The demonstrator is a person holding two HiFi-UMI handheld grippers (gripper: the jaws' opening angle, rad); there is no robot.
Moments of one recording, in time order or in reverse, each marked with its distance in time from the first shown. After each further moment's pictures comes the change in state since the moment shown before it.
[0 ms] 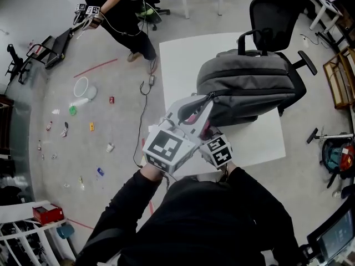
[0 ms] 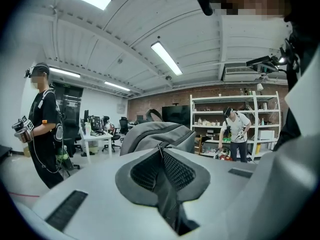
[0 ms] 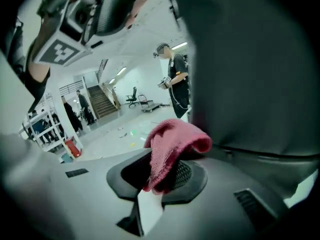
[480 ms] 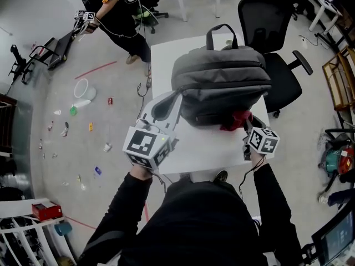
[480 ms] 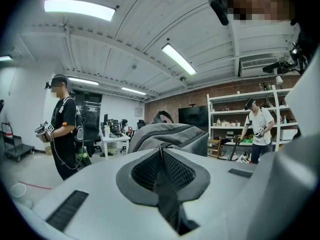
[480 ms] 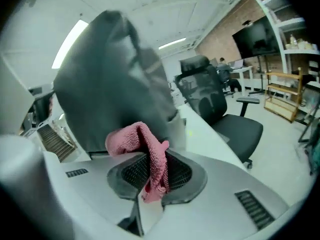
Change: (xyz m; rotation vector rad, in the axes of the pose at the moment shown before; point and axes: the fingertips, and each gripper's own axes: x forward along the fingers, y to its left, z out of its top) left arm 0.006 0.002 0.001 -0.032 -0.026 0.229; right arm -0.192 -0.241 -0.060 0.462 -0.206 -0.427
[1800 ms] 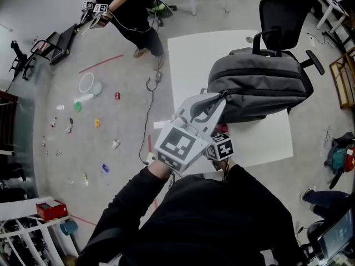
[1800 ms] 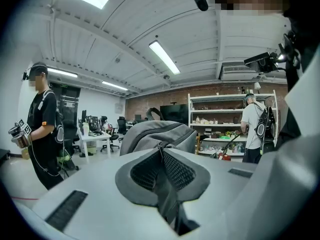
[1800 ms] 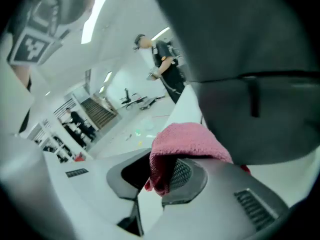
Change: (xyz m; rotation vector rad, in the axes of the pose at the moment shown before) left arm -0.007 0.005 -0.001 0.049 0.035 -0.249; right arm 0.102 0.294 -0.143 -0.219 0.333 0.402
